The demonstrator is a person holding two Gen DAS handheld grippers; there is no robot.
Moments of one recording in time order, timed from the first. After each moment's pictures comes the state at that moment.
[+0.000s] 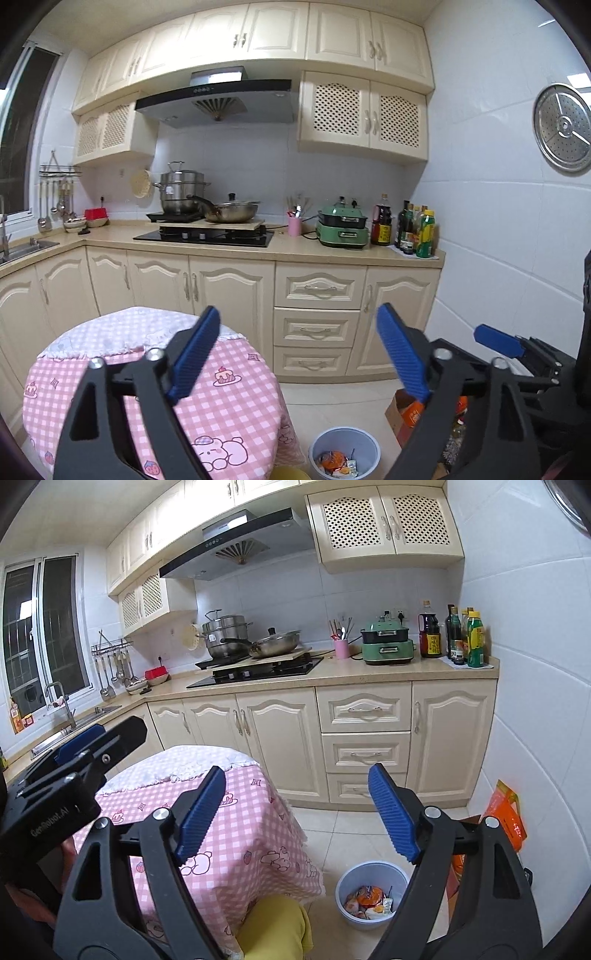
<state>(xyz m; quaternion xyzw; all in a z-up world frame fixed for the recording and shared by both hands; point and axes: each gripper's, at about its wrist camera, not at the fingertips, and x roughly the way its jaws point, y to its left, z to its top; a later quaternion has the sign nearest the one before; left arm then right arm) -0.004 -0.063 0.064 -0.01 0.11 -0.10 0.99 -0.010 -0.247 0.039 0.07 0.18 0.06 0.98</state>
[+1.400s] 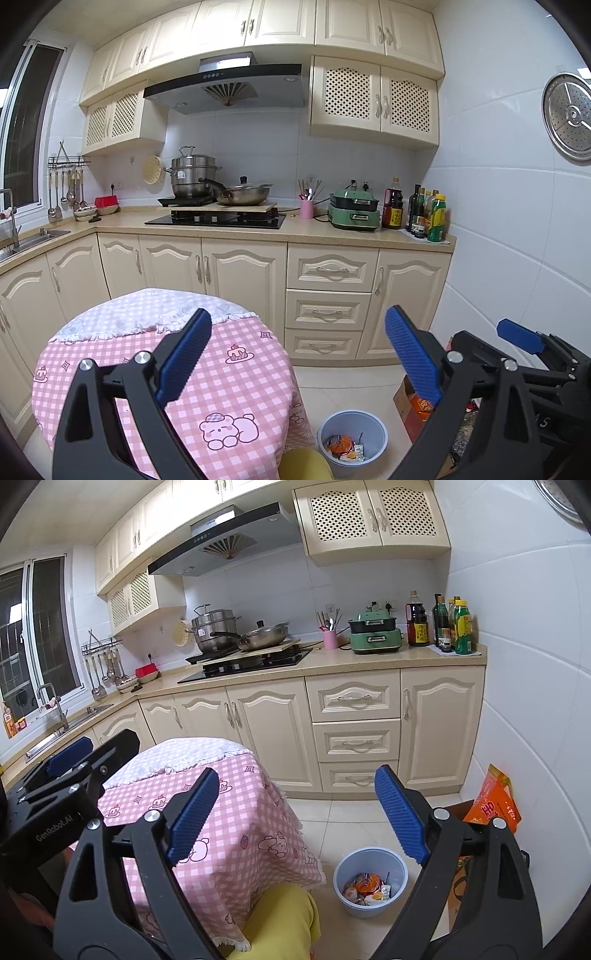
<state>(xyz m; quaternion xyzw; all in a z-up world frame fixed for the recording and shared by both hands) -0.009 -0.054 0.050 -0.01 0.15 -0.09 0.99 -0.024 -0.247 0.030 0.08 0.20 0.04 0.98</state>
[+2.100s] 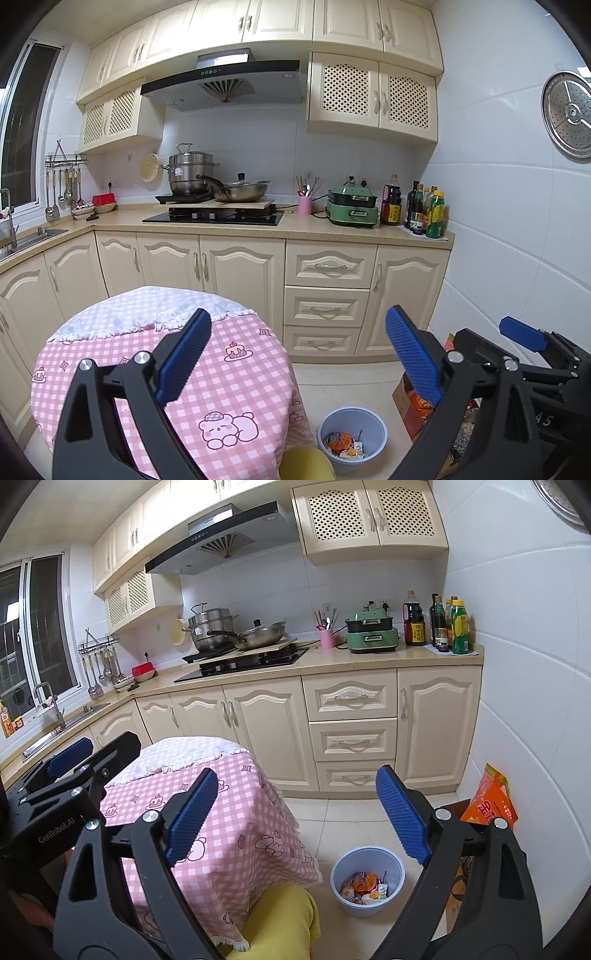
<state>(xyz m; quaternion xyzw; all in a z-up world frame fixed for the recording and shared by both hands) -0.006 -0.054 0.048 0.00 0.15 -0.09 0.98 -0.027 -0.246 0.028 0.08 0.20 0.03 0.98</state>
